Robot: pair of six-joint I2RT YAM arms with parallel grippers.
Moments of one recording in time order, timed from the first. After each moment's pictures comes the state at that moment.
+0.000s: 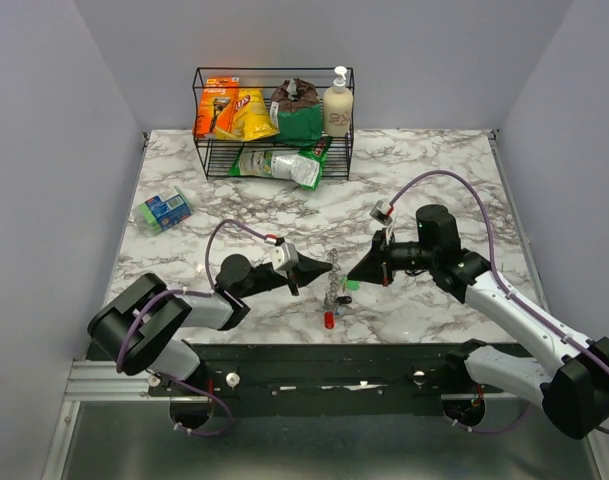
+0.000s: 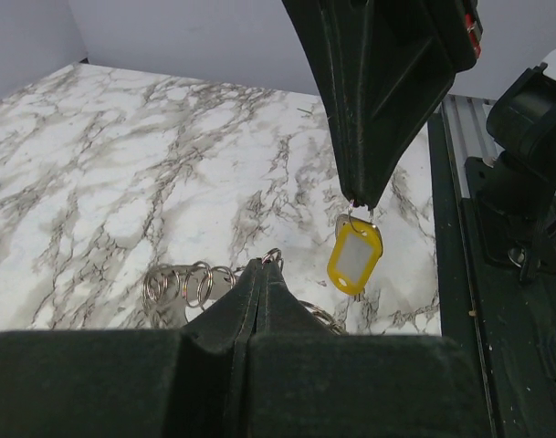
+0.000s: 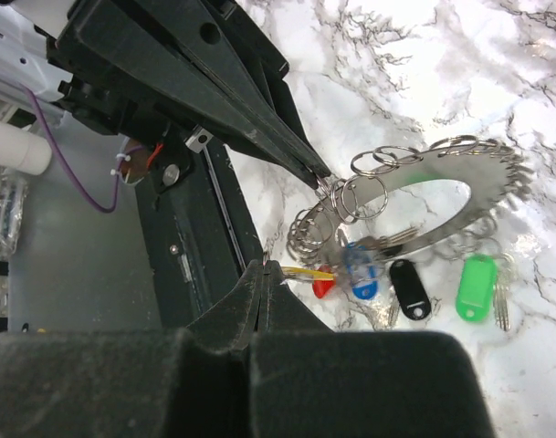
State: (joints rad) left arm -0.71 1.45 0.30 1.33 0.60 -0.12; right arm 0.50 1.05 0.71 -0.17 -0.83 0.17
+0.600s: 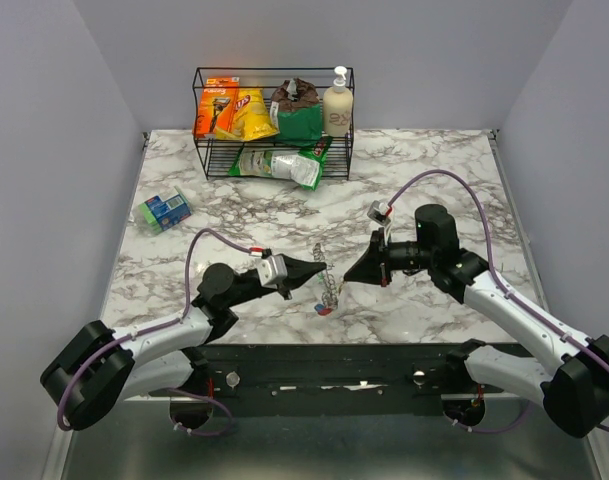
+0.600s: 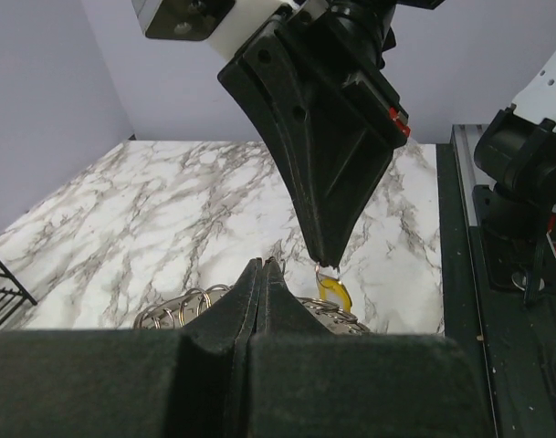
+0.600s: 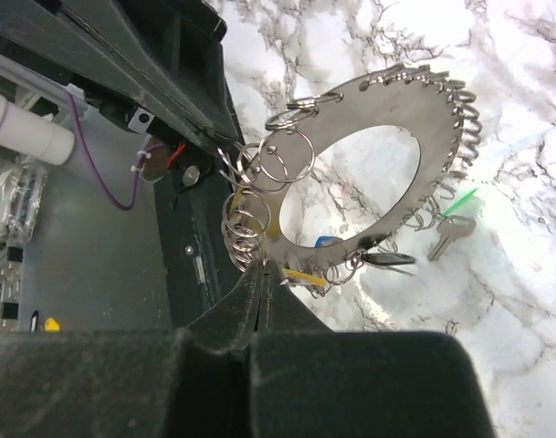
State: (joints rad) left arm -0.76 1.08 0.28 1.08 0.53 0.00; right arm 0.52 1.06 0.71 -0.12 -0.88 0.18
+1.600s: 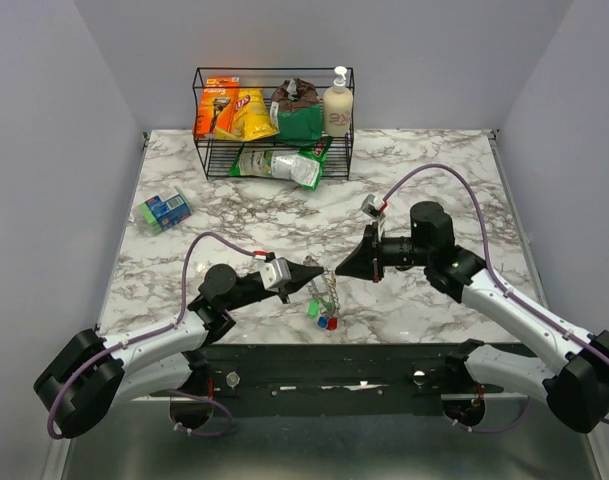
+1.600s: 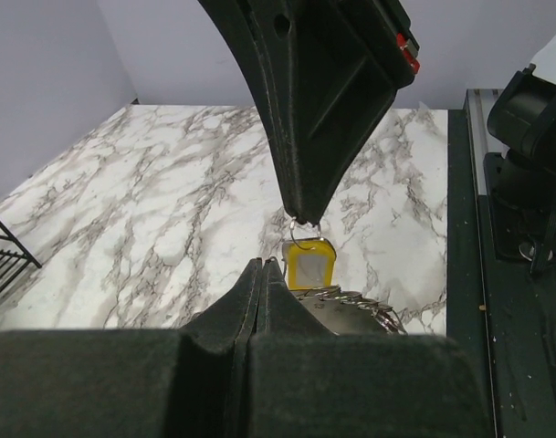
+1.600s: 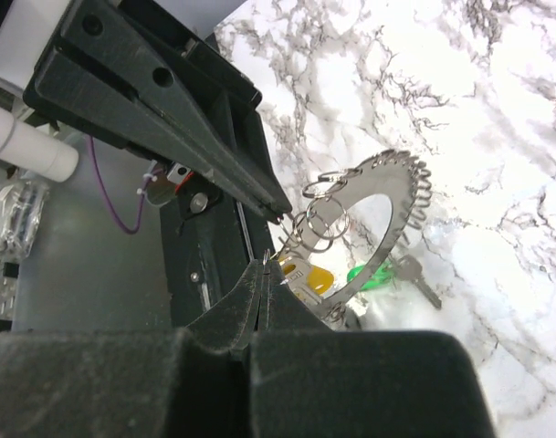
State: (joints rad) left arm -0.79 1.00 0.27 0.91 0.48 0.06; right arm 0.60 1.07 0.75 -0.05 -0.81 0.24
